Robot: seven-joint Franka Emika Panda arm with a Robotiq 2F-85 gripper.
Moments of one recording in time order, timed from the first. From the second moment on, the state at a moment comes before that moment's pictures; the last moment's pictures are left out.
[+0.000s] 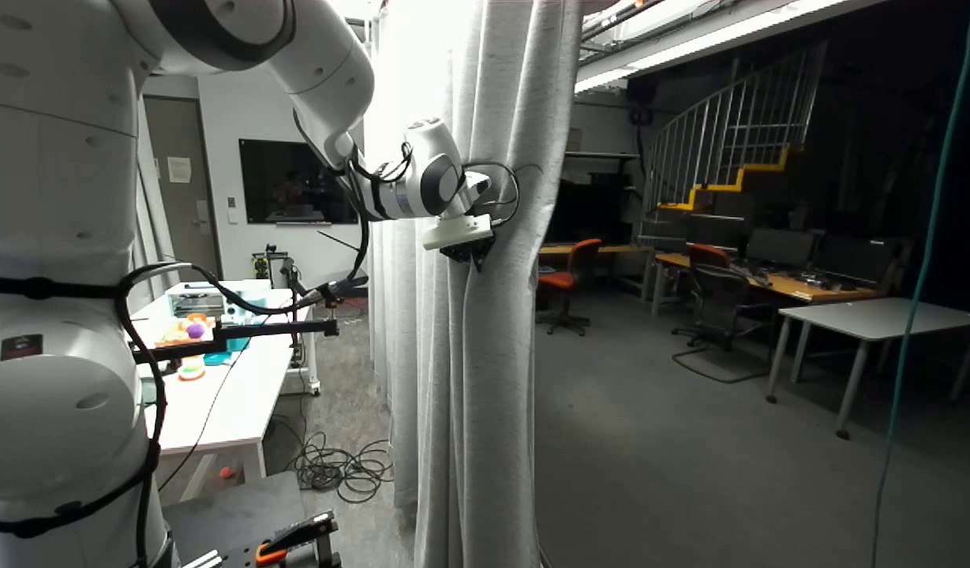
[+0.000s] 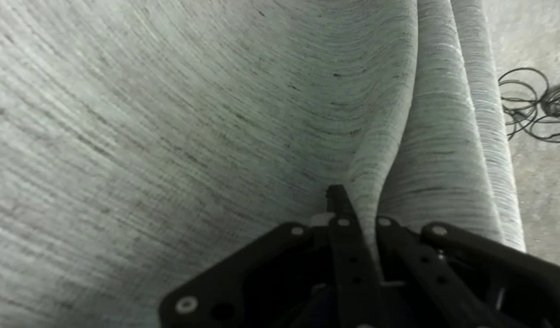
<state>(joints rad) 0.24 0.17 0.29 -2.03 -0.21 2.80 -0.30</state>
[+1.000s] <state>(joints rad) 0.26 0.26 0.28 -1.92 -0.21 2.79 -0.37</state>
